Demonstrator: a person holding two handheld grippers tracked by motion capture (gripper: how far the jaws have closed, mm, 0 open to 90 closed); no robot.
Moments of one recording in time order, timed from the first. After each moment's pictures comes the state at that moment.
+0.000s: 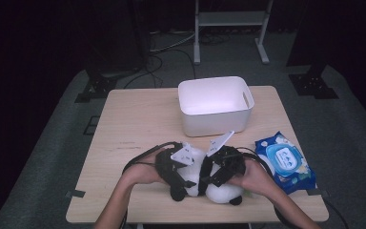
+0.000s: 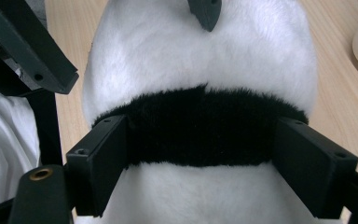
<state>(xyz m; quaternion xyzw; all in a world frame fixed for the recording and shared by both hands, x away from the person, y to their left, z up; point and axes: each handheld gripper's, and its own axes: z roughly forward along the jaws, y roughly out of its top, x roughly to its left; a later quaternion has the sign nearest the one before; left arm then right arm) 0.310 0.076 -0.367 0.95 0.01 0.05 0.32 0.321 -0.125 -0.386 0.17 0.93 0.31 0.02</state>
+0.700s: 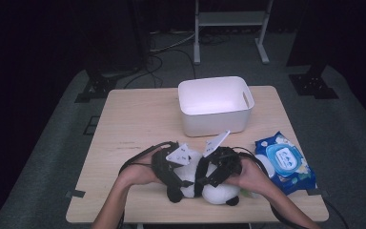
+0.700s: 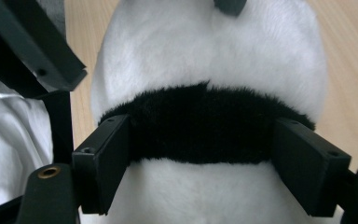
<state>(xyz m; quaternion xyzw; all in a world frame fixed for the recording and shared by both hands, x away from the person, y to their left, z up) 0.307 0.085 -0.365 0.94 0.01 0.07 0.33 0.324 -0.117 -0.386 0.15 0.93 0.33 0.00</state>
